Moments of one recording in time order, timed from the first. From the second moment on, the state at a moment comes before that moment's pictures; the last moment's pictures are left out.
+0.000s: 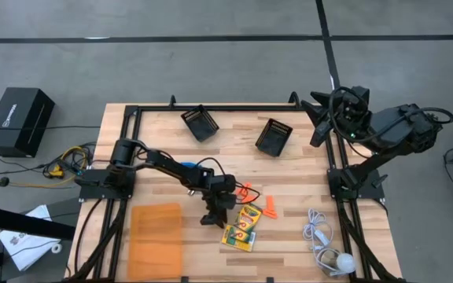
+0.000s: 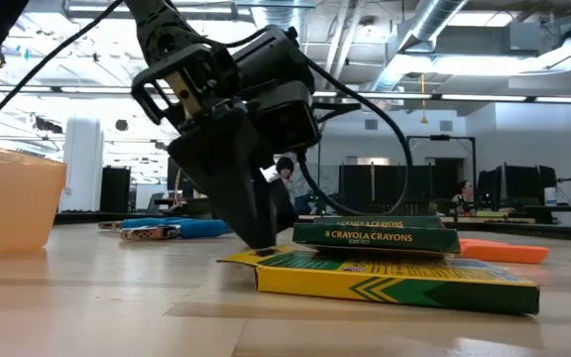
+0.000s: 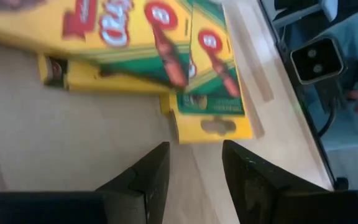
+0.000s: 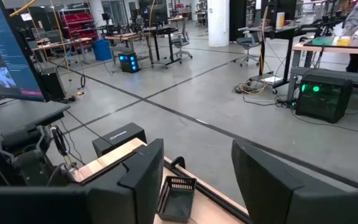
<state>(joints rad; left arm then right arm) -0.11 2.07 1.10 0.01 0.69 -0.09 0.45 1.26 1.93 -0.98 1.18 0.41</state>
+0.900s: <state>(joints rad) -0.20 2.12 1.14 0.02 0.75 -0.28 0.44 1.26 1.93 -0.98 1.17 0.38</state>
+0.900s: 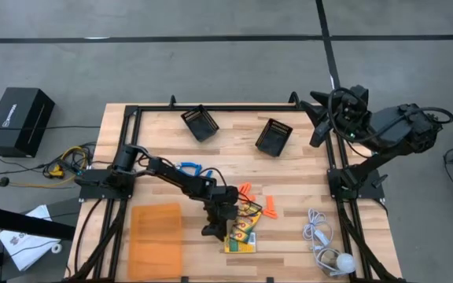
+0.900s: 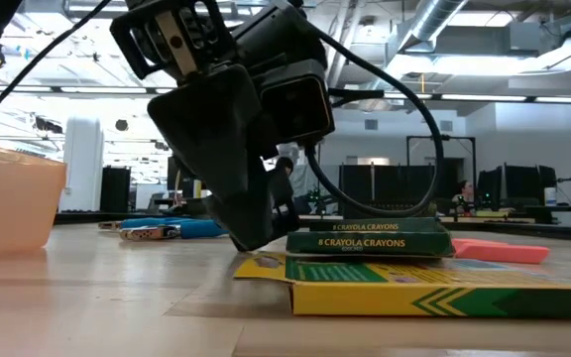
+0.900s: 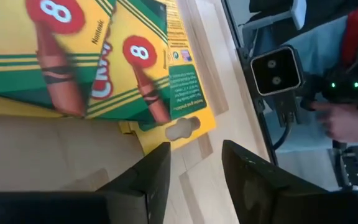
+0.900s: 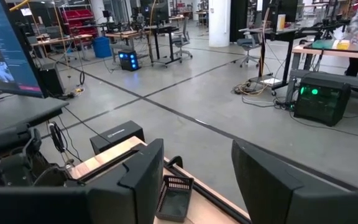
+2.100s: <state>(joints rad) -0.45 1.89 1.07 0.01 -0.12 0.43 0.44 1.28 1.93 -0.87 1.15 0.26</state>
